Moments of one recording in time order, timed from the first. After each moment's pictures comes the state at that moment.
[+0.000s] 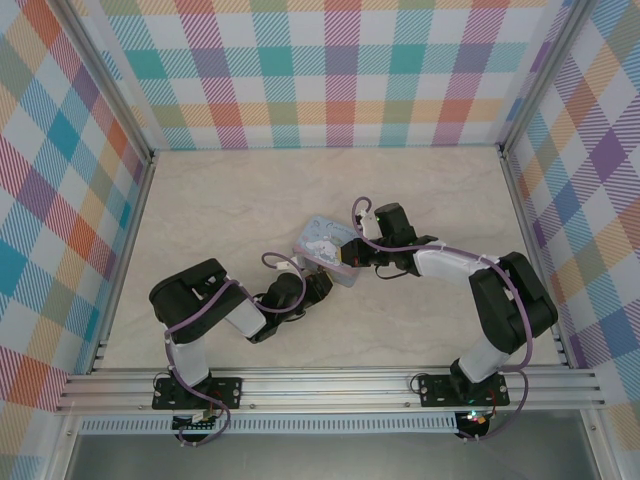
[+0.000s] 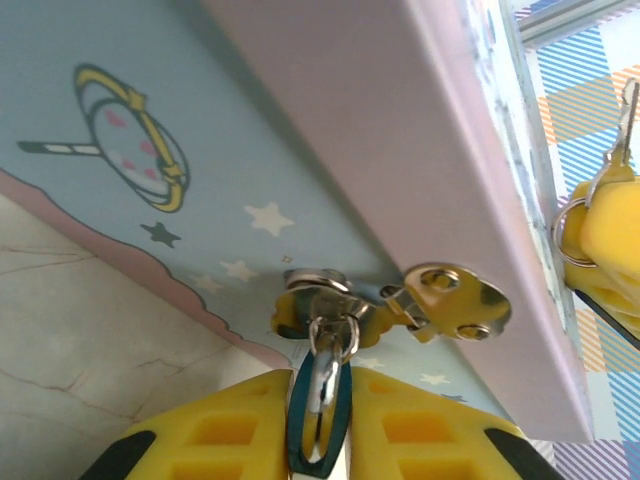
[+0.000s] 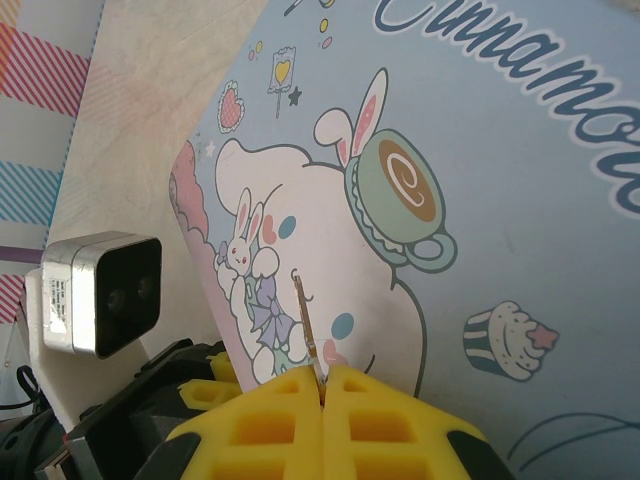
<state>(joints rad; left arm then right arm) -0.85 1.84 0.42 1.02 -0.07 -1.14 0.52 1.62 0.86 -0.03 -0.55 0.47</state>
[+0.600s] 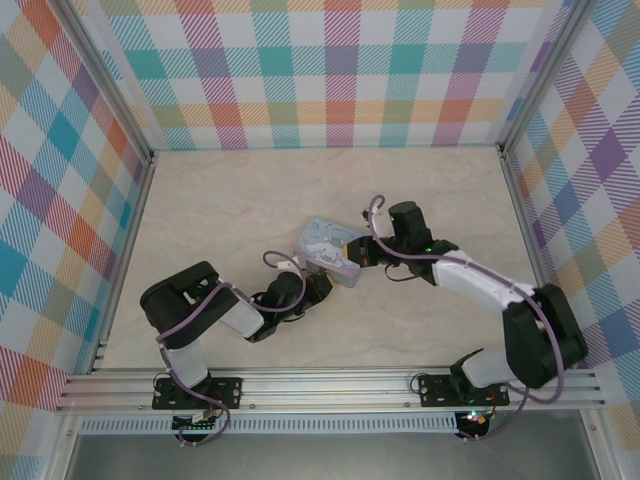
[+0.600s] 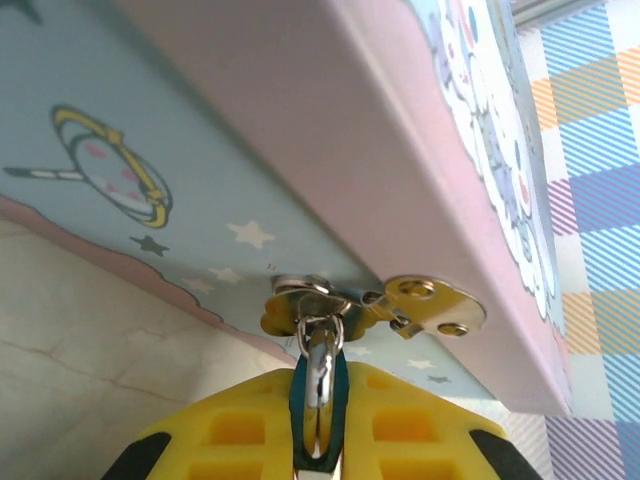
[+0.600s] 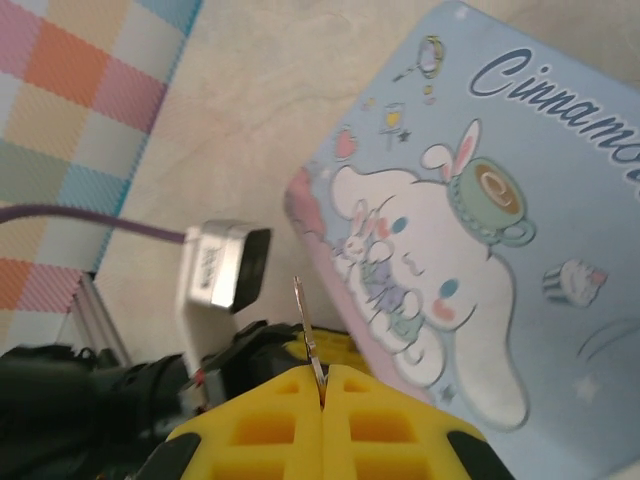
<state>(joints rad) -0.86 1.77 0.43 0.92 -0.03 -1.14 0.51 1.36 0.80 -0.10 -0.59 0.47</state>
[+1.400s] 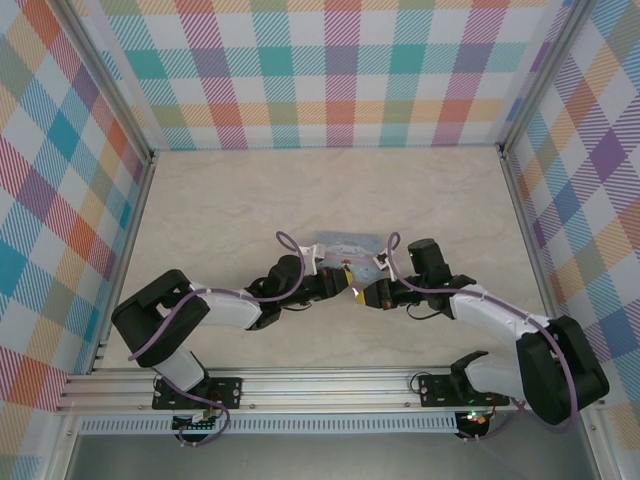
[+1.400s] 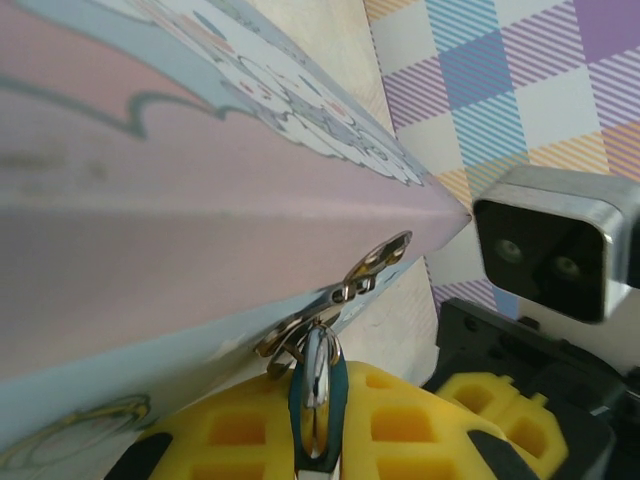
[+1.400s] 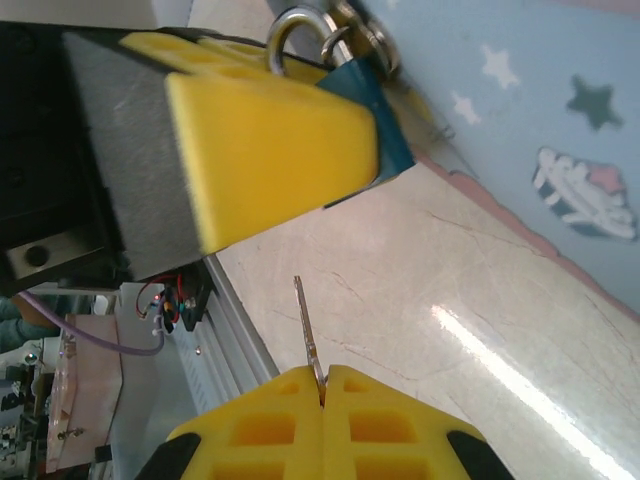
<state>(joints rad) -0.84 1.61 0.55 0.73 0.28 -1.04 0.45 1.22 0.49 -0.12 -0.87 0.41</state>
